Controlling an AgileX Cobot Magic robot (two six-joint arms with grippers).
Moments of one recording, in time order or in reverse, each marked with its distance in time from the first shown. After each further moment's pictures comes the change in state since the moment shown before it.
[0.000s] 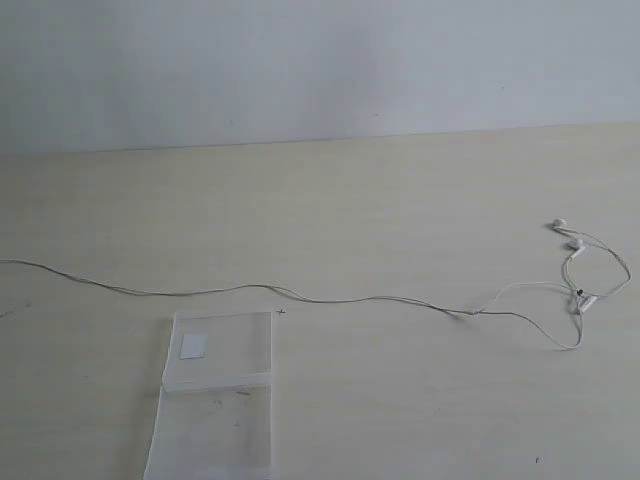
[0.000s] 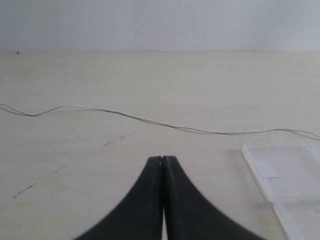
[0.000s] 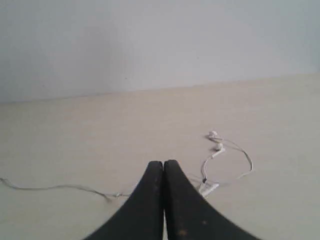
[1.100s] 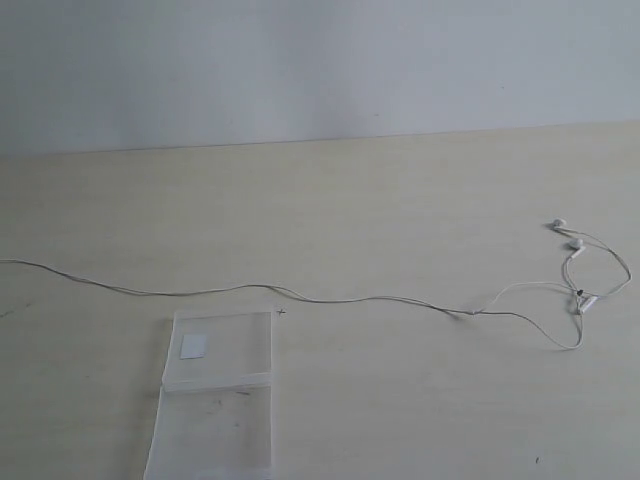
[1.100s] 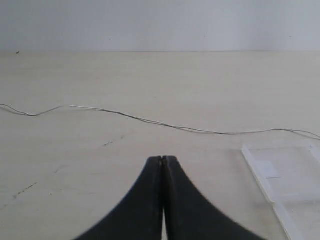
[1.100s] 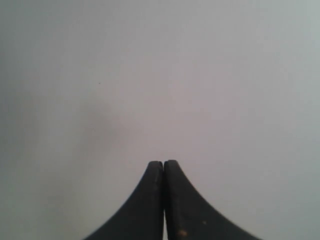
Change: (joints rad) left arm 0.000 0.000 0.000 0.000 0.000 0.000; right arm 0.000 0.726 -0.875 0.158 -0.206 -0.334
